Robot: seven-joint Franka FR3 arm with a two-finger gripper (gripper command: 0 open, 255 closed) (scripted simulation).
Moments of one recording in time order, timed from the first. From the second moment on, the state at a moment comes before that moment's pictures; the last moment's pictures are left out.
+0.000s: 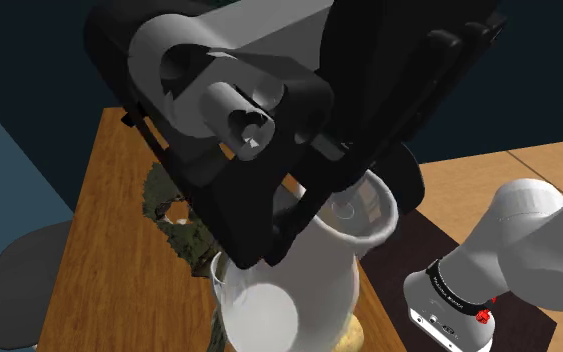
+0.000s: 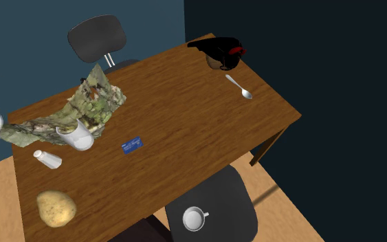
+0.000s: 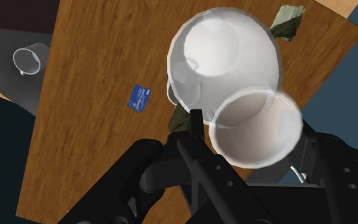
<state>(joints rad) 0.43 -0.24 0.69 -1.54 0.09 1.43 1.01</state>
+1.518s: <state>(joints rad) 0.53 -0.05 0.94 -1.56 -0.05 1.58 1.35</state>
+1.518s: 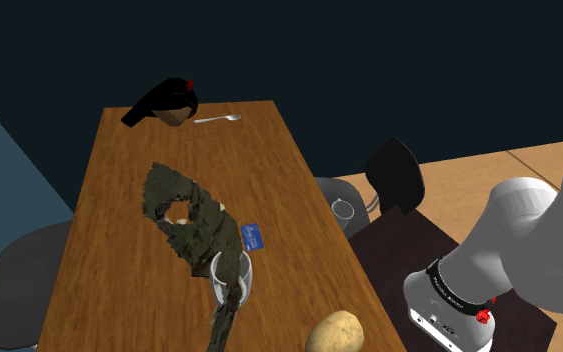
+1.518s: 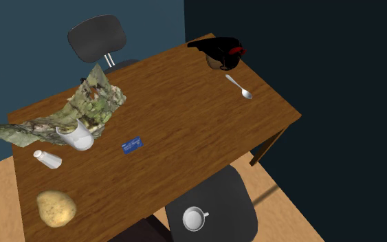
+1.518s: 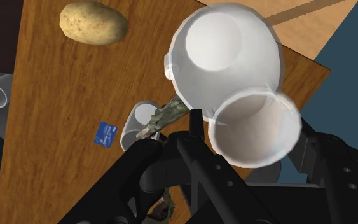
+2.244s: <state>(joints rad) 0.52 -0.11 0.92 -1.75 0.00 1.73 1.33</state>
